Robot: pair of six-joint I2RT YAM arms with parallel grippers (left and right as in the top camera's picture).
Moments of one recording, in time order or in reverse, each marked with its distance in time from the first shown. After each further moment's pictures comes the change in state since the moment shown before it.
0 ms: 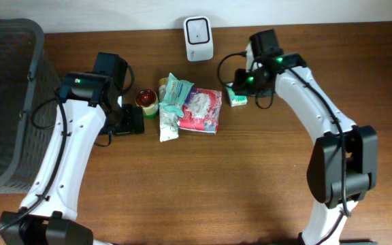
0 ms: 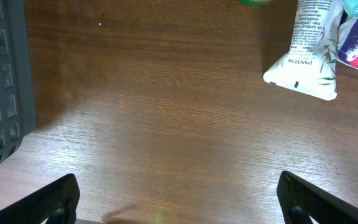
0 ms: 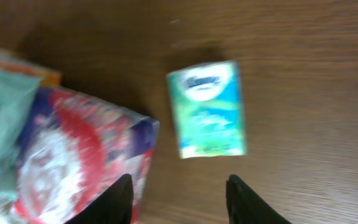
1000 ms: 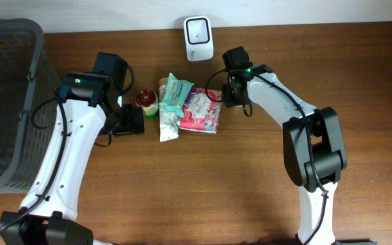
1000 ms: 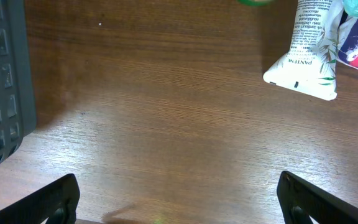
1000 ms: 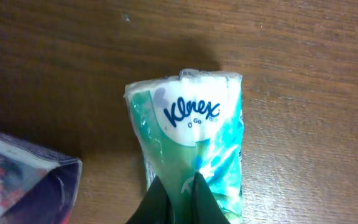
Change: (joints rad) left arm 0.000 0.000 0.000 0.000 0.000 0.000; right arm 0.106 0.196 0.010 0.071 0.300 -0.091
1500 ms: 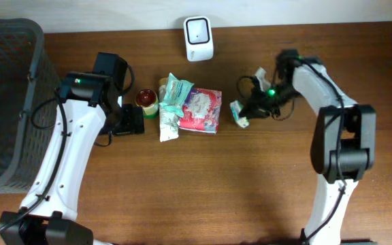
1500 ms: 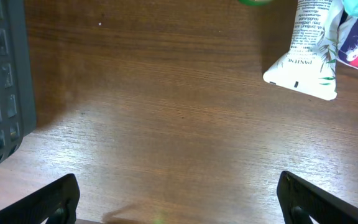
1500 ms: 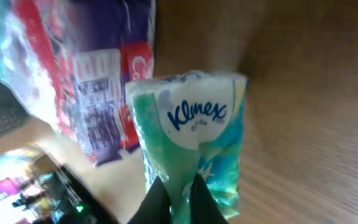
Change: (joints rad) left arm 0.000 0.000 0.000 0.001 0.000 0.000; right arm -0.297 0.009 -0.026 -0.338 -0.878 -0.181
